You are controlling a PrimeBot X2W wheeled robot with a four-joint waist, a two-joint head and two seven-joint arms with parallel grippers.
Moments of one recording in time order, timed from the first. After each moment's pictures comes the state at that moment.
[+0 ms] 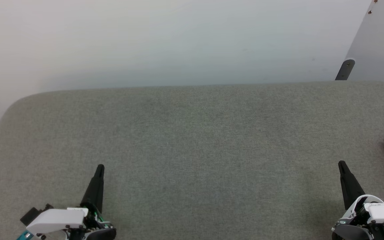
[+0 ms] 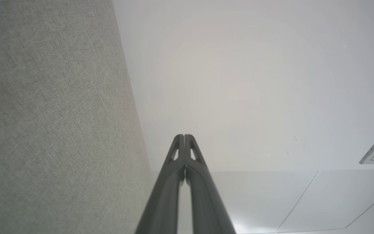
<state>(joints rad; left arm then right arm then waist) -0.11 0.05 0.11 0.25 -1.61 -0.13 0.12 -0.11 -0.05 -0.12 0.25 1.61 0.13 0.11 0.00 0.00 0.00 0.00</state>
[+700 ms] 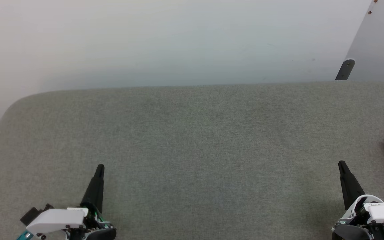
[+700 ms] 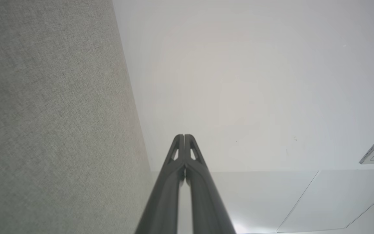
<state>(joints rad) -0.11 0.05 0.11 0.25 -1.61 -0.13 0.12 -0.11 -0.05 -0.12 0.25 1.61 0.13 0.11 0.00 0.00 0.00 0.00</state>
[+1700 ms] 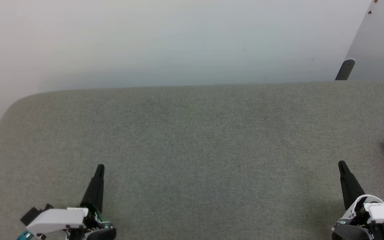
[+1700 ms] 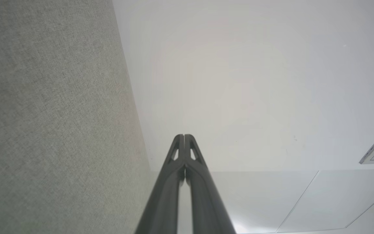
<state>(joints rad) -0.11 0.05 0.11 0.25 -1.61 -0.13 0.12 -0.11 -0.05 -0.12 0.25 1.61 0.13 0.11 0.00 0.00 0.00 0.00</state>
